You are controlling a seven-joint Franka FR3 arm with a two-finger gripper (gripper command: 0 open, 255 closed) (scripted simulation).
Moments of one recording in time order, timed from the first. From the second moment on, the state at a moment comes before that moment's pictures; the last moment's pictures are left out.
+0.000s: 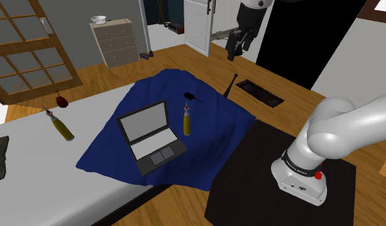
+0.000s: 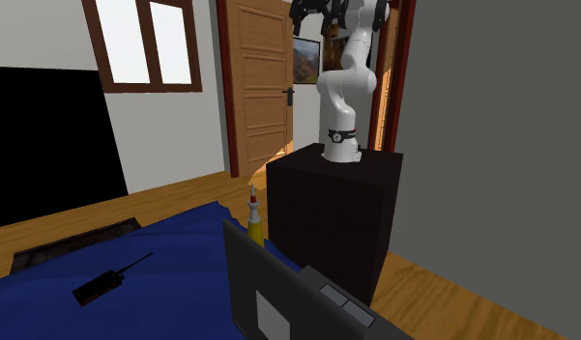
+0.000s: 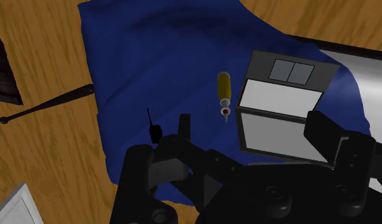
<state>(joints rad) 0.00 -0.74 0.07 -2.30 -0.09 1.71 0.16</state>
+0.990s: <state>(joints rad) -0.02 -0.40 0.05 -2.40 -0.08 2.13 0.22</state>
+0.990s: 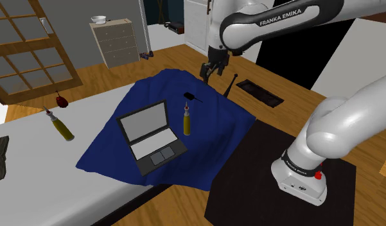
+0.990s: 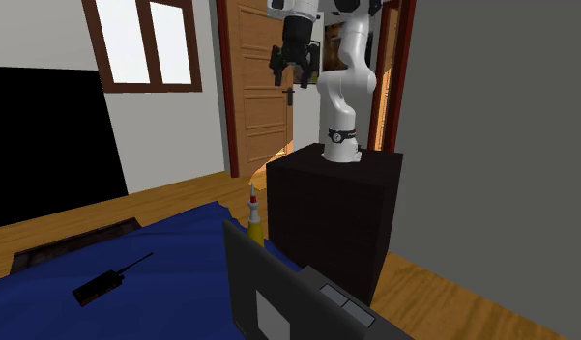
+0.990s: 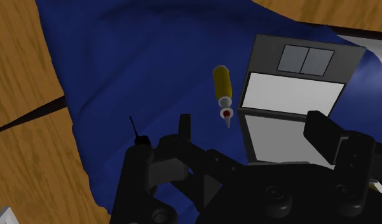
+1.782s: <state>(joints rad) -0.04 0.02 0.04 -2.31 -0.09 2.43 0.25</state>
